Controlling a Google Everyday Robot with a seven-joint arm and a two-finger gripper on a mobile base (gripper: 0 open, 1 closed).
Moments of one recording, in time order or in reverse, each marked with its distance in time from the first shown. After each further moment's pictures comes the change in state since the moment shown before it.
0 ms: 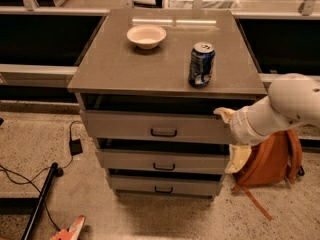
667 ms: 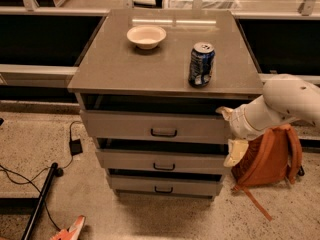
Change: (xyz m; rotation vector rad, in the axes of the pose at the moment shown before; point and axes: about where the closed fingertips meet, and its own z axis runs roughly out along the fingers) arm 0.031 -0.027 0.033 -0.013 0.004 0.055
